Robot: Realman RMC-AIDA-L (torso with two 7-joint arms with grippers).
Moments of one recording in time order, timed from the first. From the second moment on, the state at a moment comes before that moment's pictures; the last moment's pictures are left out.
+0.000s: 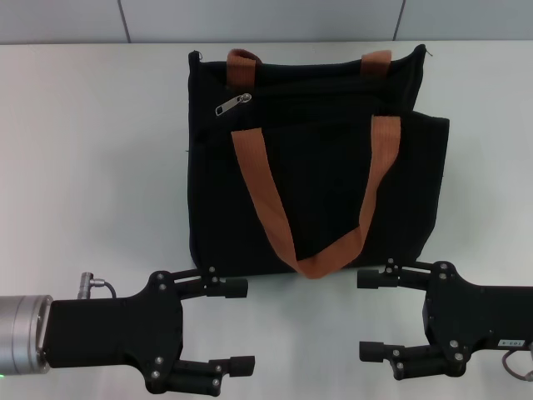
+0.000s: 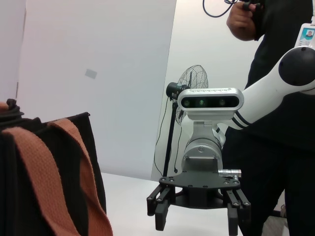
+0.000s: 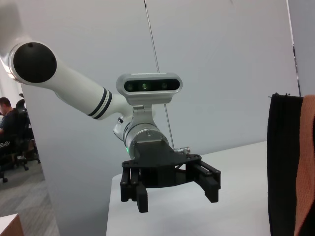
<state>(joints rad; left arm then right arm) -0.37 -2.05 0.98 0.45 1.79 1.84 -0.93 0.40 2.08 -0.70 -0.45 -2.04 -1.84 0.93</state>
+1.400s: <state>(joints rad) -0.39 -2.05 0.63 0.38 1.51 1.84 -0.89 0.40 2.08 -0.67 -0.44 -2.03 -1.83 0.93</state>
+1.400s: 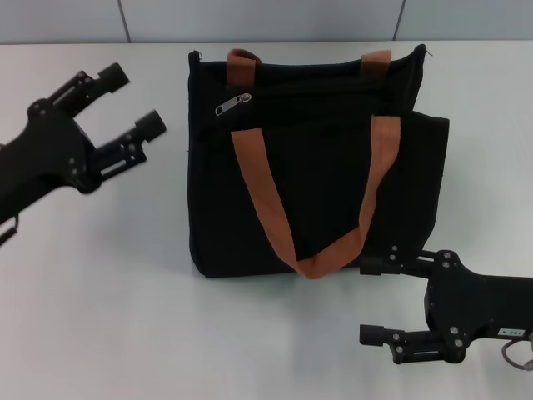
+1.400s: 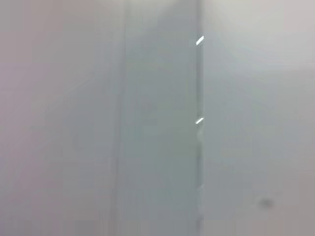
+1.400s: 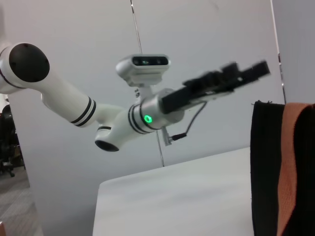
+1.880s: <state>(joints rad) -0.50 -2.01 0.66 0.39 1.74 1.58 -0.97 0.40 2.08 -0.65 -0.44 -2.03 -1.83 0.93</state>
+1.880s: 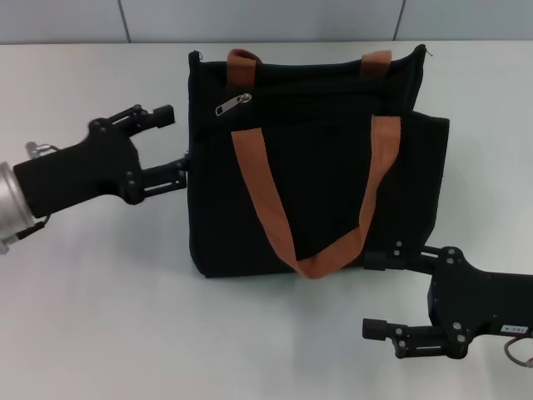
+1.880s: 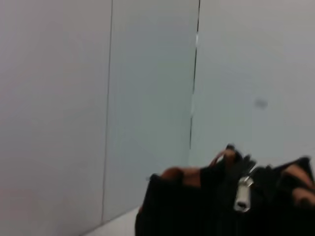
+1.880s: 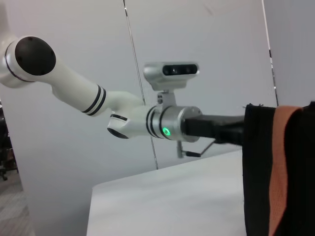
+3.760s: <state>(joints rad) -0.50 -2.06 0.60 0.41 1.70 1.64 -0.88 0.61 2.04 -0.36 -0.44 -2.00 -2.00 1.56</state>
